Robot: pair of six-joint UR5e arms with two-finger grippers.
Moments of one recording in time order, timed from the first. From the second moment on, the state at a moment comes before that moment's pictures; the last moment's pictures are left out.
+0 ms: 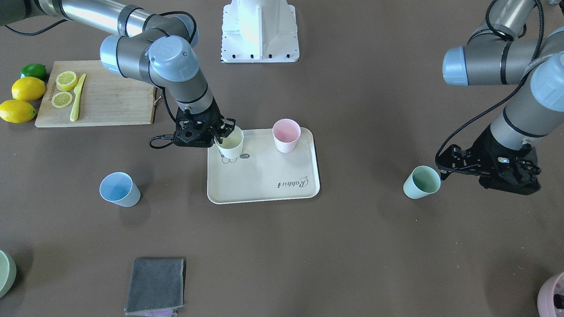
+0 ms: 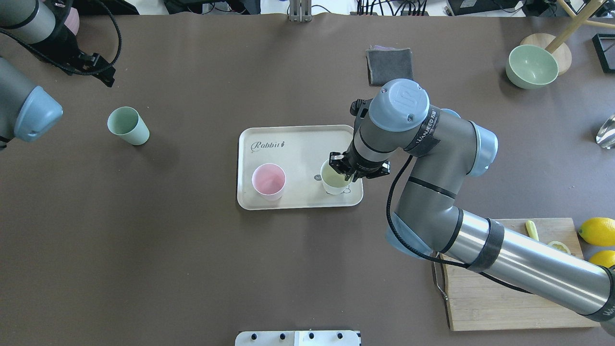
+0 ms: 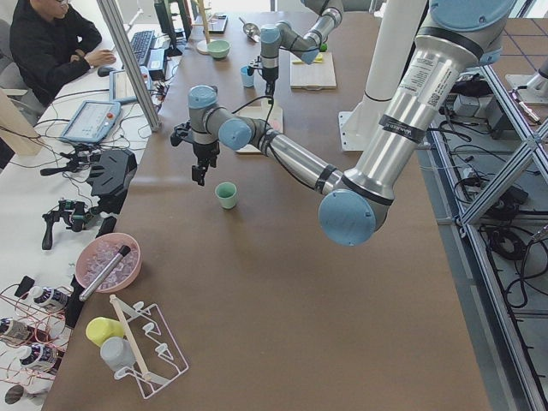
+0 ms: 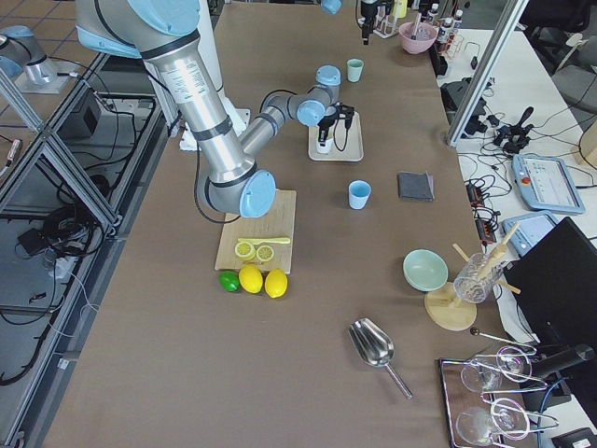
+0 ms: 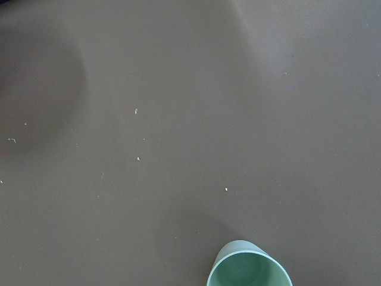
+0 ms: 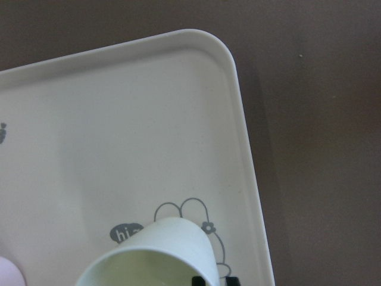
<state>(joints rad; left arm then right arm) -1.10 -2.01 -1.63 -1.62 -2.14 -0.41 0.59 -0.97 1.64 -1.45 2.00 1.31</state>
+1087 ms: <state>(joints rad) -0.99 -1.92 -1.50 -1.92 -2.13 -0.53 0.84 -0.97 1.80 -1.63 2.21 1.26</state>
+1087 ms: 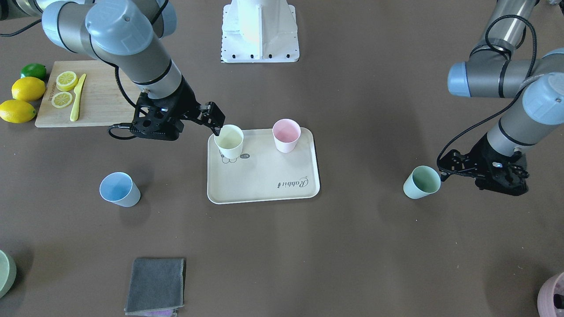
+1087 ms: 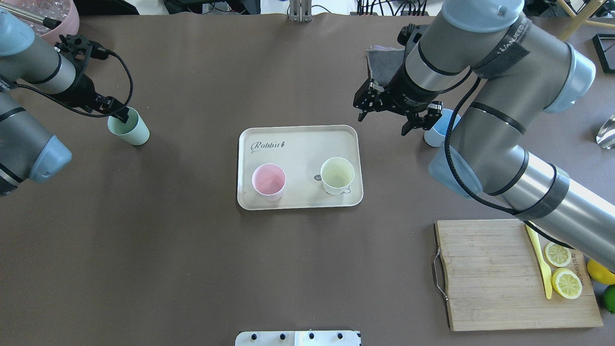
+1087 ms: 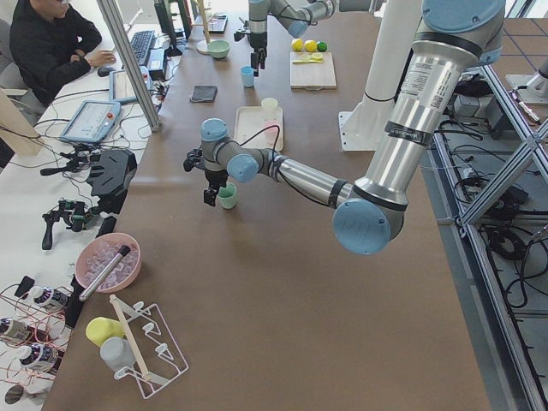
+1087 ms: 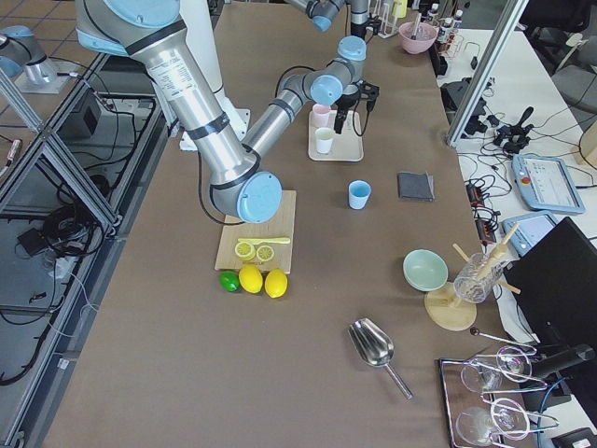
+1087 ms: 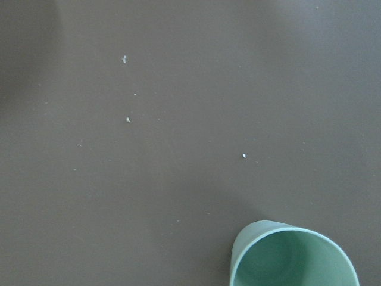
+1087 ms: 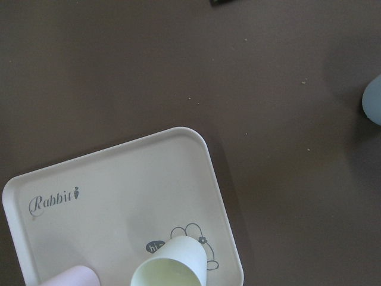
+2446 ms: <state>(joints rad) -1.01 -2.11 -1.55 -1.70 -2.20 -0.62 1.06 -1.19 1.84 -1.71 2.24 0.79</state>
